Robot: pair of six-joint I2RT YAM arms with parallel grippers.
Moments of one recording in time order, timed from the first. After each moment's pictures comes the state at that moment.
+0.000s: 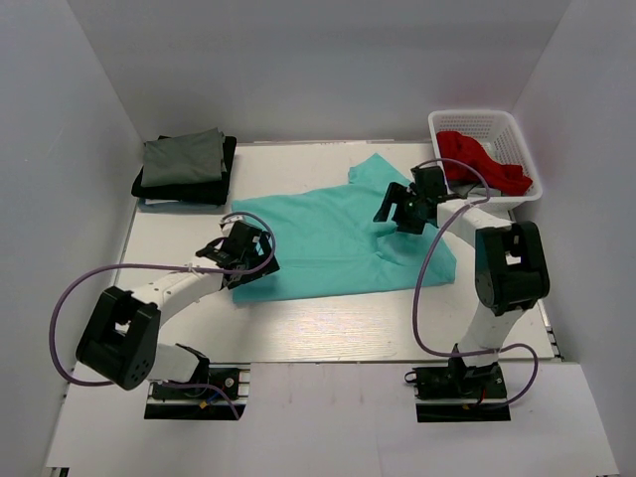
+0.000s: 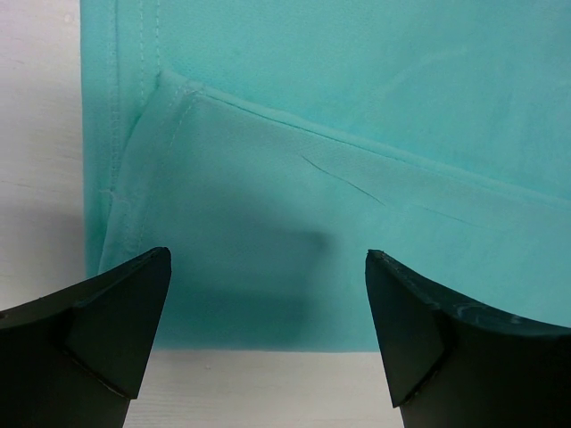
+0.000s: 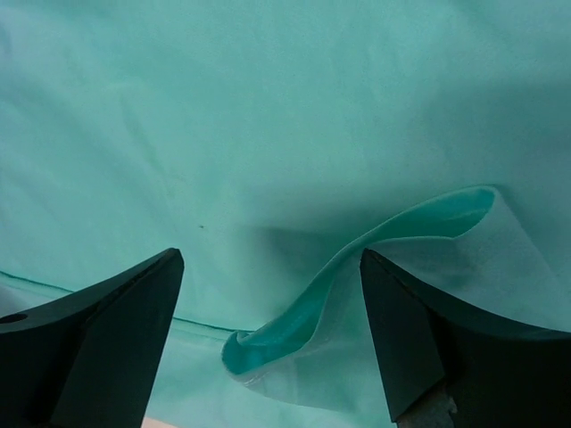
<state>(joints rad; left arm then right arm) -0.48 1.35 0.70 -0.35 -0.21 -0.76 0.22 1.79 1.14 -0.25 -0.25 0.49</state>
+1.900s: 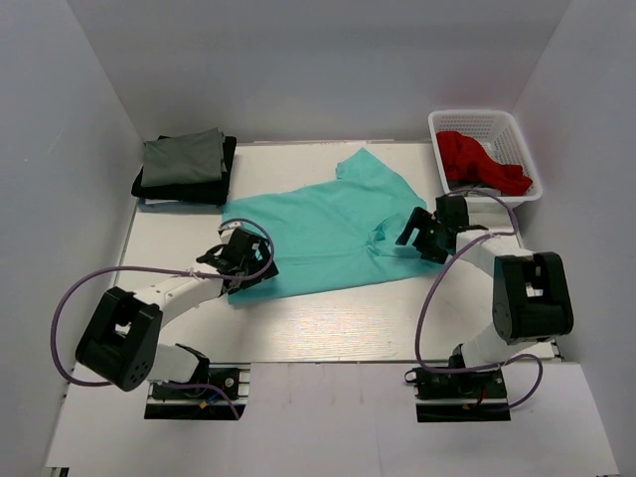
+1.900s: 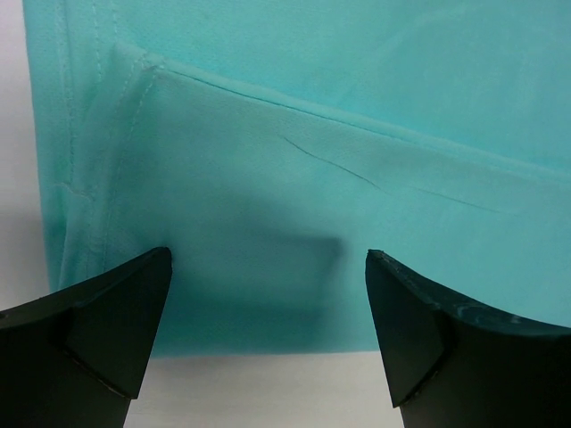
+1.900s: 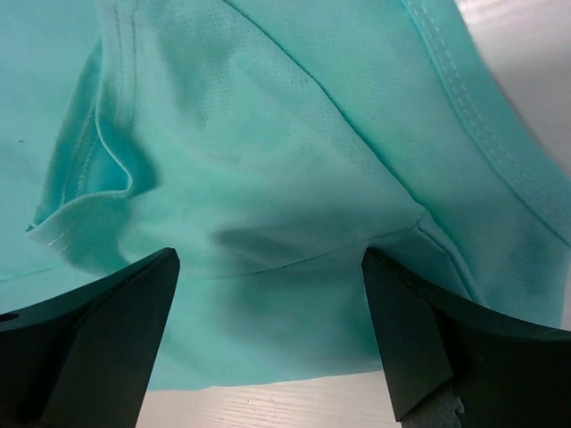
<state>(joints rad) -0.48 1.36 0.63 -0.26 -0.22 -0.78 0.14 1.60 0.85 -0.22 -0.14 0.53</state>
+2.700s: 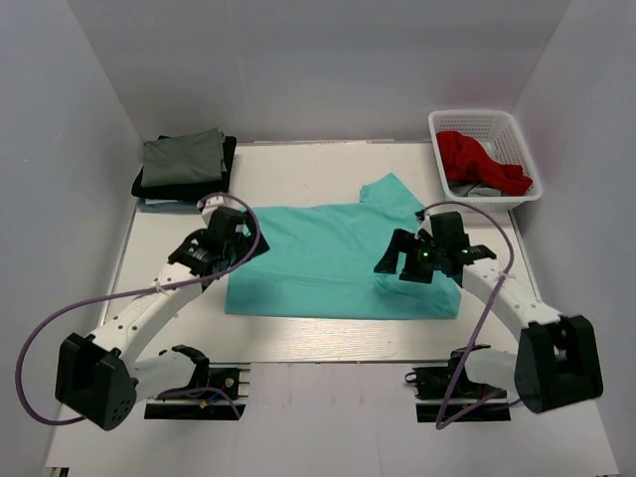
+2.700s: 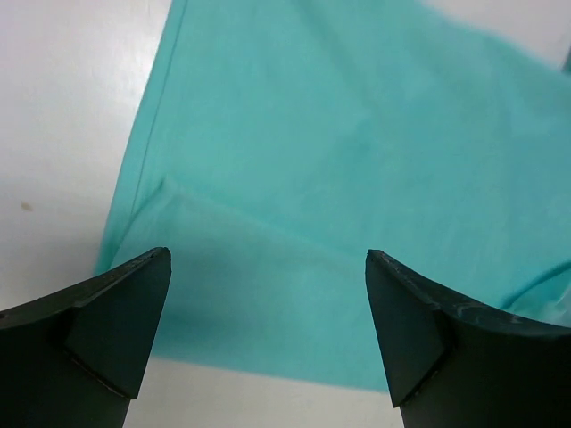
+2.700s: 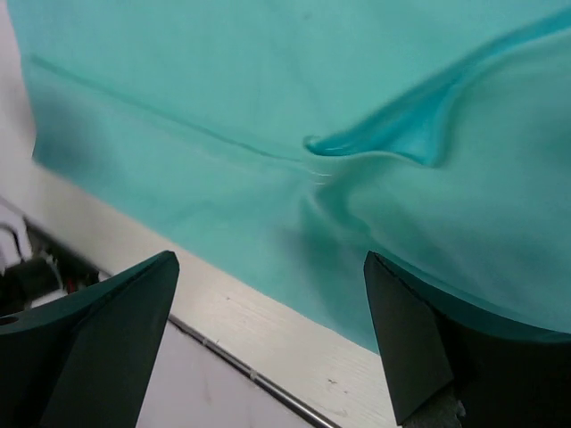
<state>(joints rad) -0.47 1.11 0.80 -0.52 -0.28 -0.78 0.26 1.17 0.68 -0.42 -0.40 0.47</state>
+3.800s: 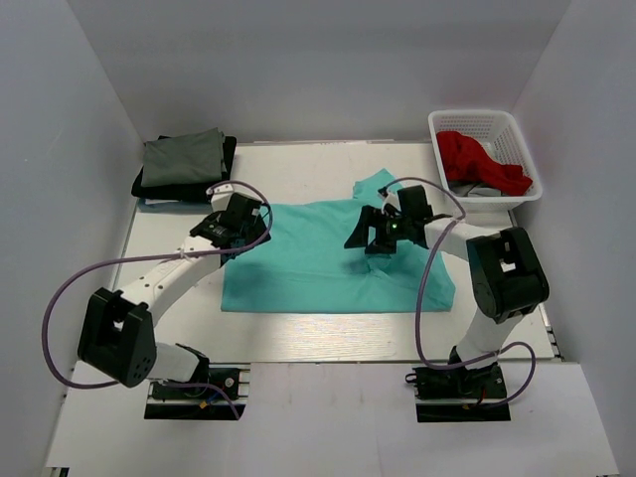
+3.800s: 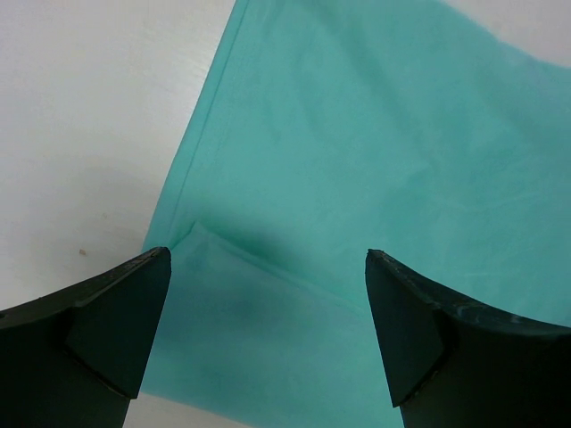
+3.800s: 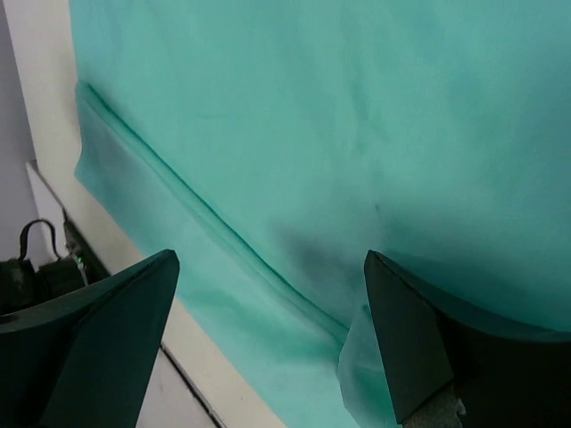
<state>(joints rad) -0.47 1.34 0.93 -0.53 -0.46 -0.74 0.34 1.75 0.92 -0.05 -0.67 0.46</state>
